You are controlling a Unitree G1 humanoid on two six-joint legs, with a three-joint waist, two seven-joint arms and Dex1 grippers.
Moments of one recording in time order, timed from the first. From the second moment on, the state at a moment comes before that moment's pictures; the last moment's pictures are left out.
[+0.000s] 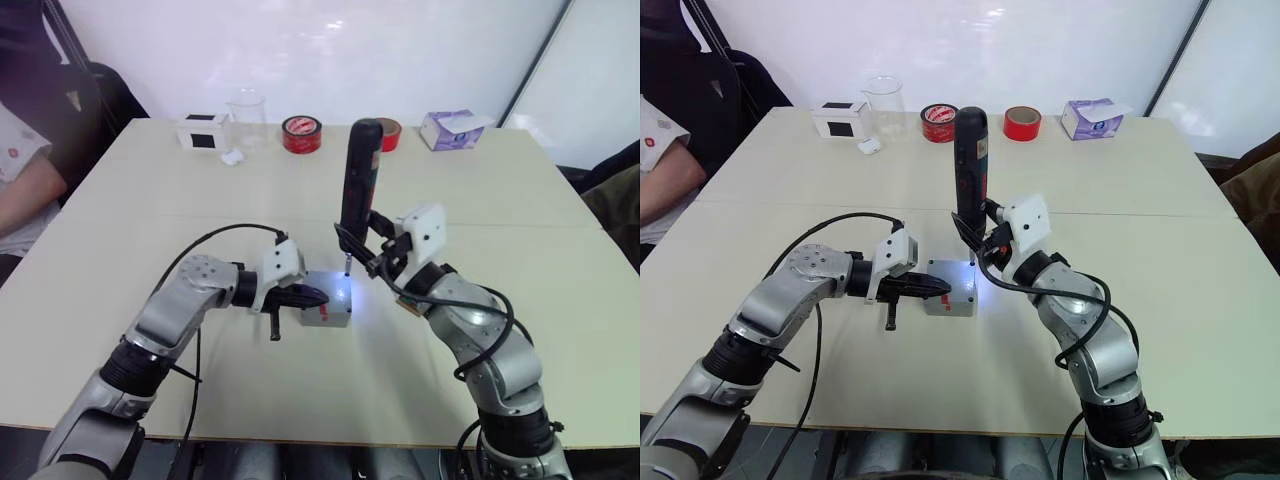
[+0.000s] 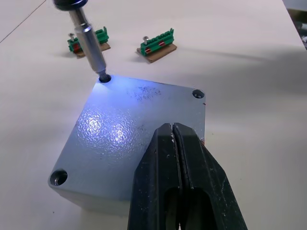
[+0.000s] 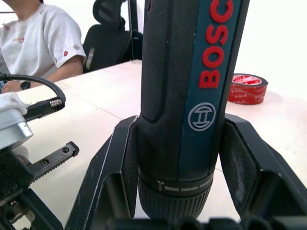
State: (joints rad) left arm -0.51 0.58 -0.31 -0.15 -0.29 0.52 -1.09; right arm -0.32 -0.26 0.08 -0.56 0.35 0.62 0.29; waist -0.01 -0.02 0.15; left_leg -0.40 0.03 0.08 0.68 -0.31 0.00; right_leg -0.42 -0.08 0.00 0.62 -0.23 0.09
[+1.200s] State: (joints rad) left arm -0.56 0.69 -0.25 -0.45 -0.60 0.78 -1.18; right arm -0.33 -1.12 -0.32 0.10 1.42 1.61 -0.03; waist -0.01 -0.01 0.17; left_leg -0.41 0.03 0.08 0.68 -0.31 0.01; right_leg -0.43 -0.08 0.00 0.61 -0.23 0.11
